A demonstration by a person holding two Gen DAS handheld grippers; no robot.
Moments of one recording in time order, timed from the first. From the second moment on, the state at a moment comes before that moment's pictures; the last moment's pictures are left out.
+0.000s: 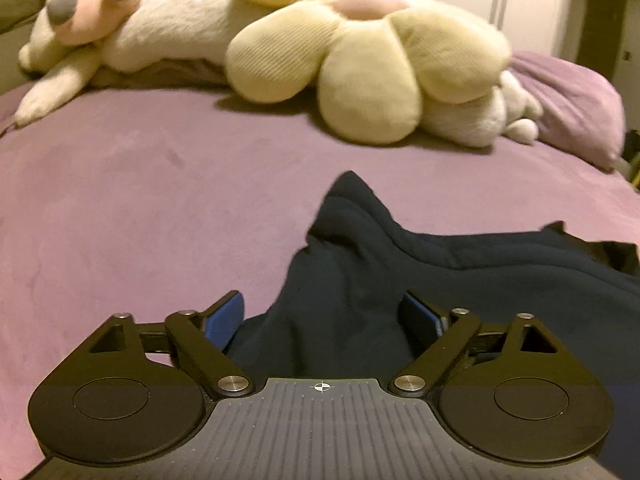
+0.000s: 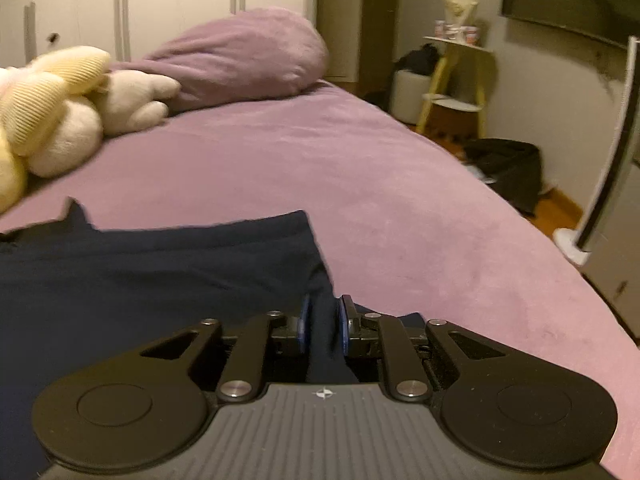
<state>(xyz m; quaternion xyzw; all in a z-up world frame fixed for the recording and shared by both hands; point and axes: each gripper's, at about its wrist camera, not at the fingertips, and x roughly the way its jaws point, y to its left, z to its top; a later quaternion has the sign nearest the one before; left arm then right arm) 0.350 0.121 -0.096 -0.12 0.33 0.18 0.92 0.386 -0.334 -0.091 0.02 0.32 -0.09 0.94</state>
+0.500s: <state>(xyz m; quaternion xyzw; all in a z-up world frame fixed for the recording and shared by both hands) 0.347 0.039 -0.055 -0.04 0.30 0.13 0.94 0.362 -0.245 -0.039 0.03 0.25 0.09 0.96</state>
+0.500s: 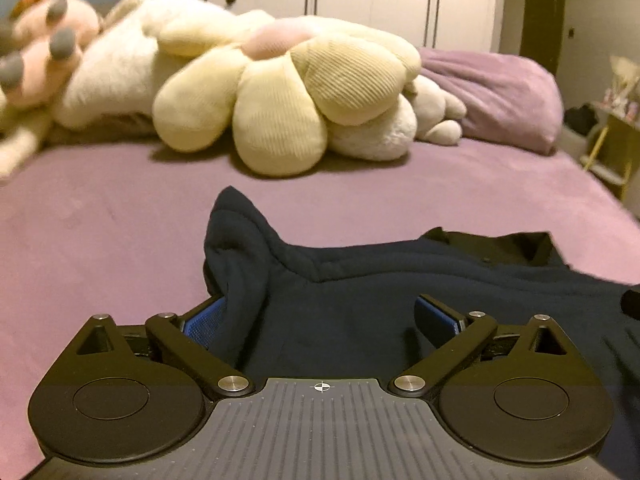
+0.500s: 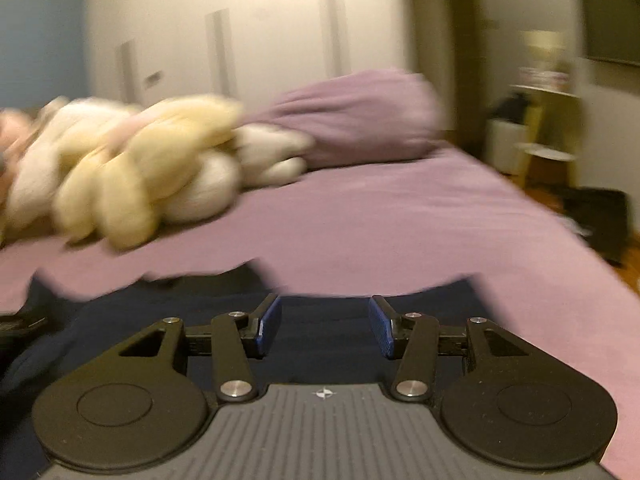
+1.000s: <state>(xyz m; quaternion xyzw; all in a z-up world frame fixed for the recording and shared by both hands) 0.355 0.056 -0.071 0.00 0.28 0.14 0.95 0.397 -0.289 -0.081 0.04 0.31 0.01 0.95</state>
